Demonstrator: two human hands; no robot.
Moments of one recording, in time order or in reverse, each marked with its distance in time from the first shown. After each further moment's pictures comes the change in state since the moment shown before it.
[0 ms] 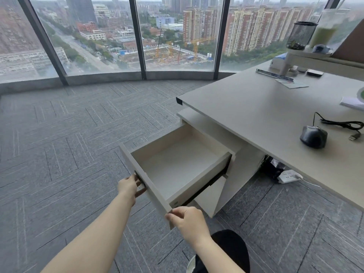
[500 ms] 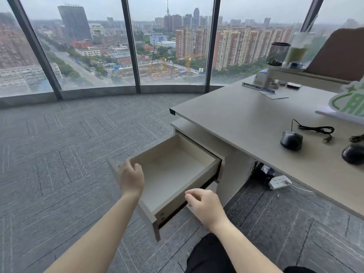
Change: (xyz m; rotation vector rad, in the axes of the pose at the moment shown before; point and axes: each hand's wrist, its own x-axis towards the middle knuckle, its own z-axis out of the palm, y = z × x) left_hand -0.091 0.039 0.022 0.618 0.113 0.704; right_hand -0.020 -0.027 -0.068 0.003 0.173 -0.121
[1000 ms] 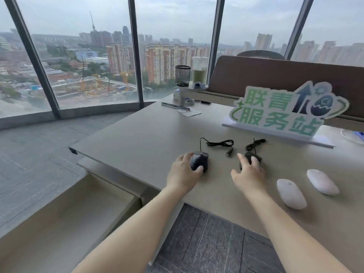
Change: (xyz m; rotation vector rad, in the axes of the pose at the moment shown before) left_hand -0.139 0.269 0.265 0.119 -0.739 0.576; right_hand 0.033 0.088 -0.350 -0.496 0.727 0.417
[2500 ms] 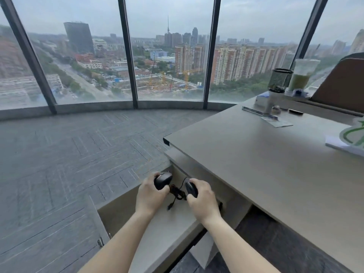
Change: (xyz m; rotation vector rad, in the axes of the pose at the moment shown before) left_hand -0.089 -0.255 -0.191 -0.128 0.473 -0.409; right_hand -0.158 -0.243 0.199 0.415 -0.540 -0.472
